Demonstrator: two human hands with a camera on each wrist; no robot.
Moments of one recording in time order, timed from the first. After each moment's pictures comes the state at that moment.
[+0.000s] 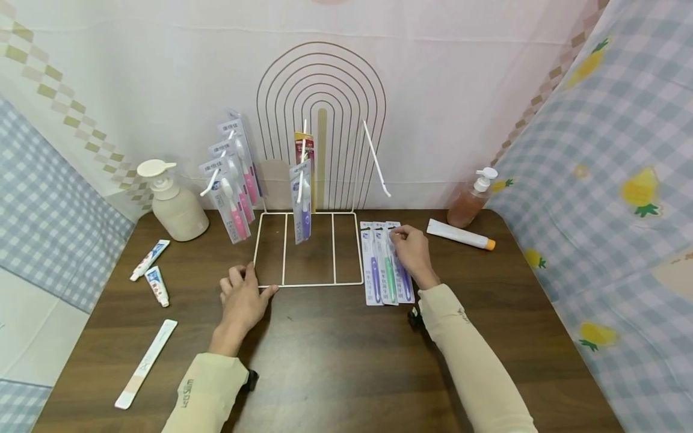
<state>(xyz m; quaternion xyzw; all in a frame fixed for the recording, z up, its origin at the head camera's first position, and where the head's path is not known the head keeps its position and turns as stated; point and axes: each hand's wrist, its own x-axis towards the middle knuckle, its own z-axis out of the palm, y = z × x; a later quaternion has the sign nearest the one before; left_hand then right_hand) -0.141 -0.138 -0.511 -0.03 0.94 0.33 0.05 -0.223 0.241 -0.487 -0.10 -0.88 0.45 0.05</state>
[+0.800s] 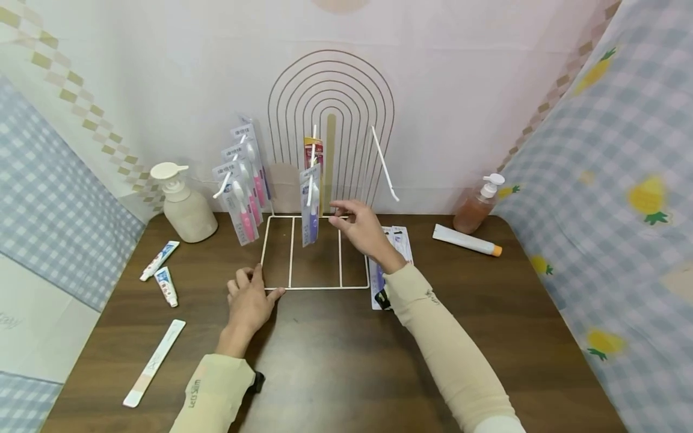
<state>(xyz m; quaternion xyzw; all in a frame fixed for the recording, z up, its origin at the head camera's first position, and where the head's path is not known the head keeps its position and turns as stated) -0.140 -0.137 -0.512 -0.03 0.94 0.33 0.03 -0.245 0.130 -0.413 0.15 -0.85 0.50 0.03</state>
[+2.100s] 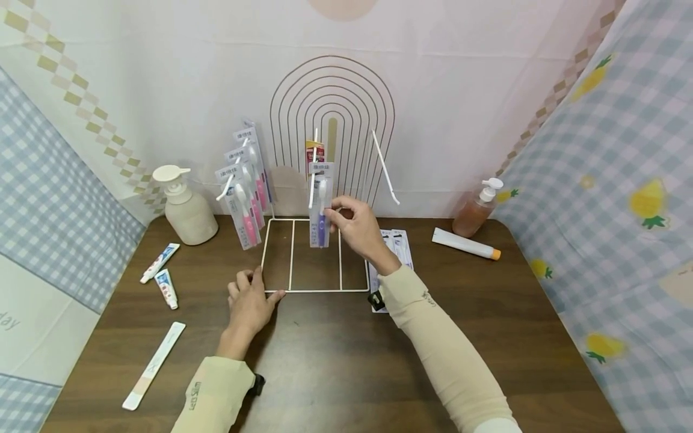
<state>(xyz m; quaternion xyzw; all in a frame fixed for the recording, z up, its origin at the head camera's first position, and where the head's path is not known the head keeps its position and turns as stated) -0.140 -0.139 -0.516 -0.03 0.94 0.33 0.02 -0.236 0.113 -0.394 0.19 -0.80 0.57 0.07</state>
